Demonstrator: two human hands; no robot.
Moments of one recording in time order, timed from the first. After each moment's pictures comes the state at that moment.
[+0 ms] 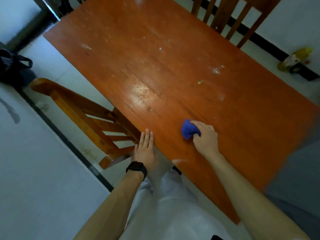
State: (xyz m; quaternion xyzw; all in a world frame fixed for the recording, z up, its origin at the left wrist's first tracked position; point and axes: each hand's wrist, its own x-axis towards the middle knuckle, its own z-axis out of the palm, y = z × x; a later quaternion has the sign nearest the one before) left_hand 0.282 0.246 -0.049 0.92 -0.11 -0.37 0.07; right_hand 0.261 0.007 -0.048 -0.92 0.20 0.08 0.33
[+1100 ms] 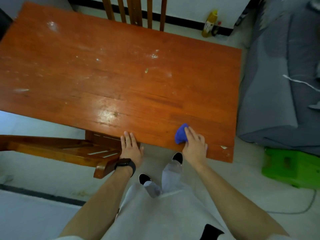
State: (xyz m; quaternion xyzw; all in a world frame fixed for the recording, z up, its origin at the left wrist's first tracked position) left_hand 0.294 0.264 -0.040 0.88 -0.29 -0.38 -0.05; right_hand 0.122 0.092 -0.039 -0.84 0.48 0.08 0.24
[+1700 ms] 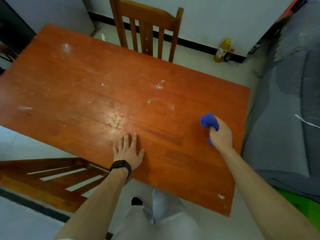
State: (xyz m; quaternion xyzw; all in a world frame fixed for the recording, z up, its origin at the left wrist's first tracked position) left_hand 0.373 0.166 -0.027 0.91 -0.24 -0.34 0.01; right_hand 0.208 -0.140 -0.017 -0.80 0.48 -0.08 0.35
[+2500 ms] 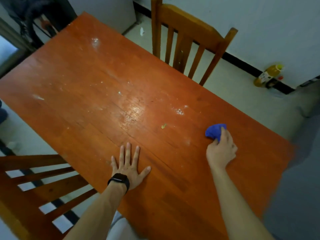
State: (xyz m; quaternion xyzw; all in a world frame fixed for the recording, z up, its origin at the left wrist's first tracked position) left_hand 0.417 0.121 -0.058 0.89 -0.14 -0.43 -0.05; right_hand 0.358 -0.178 -0.058 -0.82 0.51 -0.06 0.24
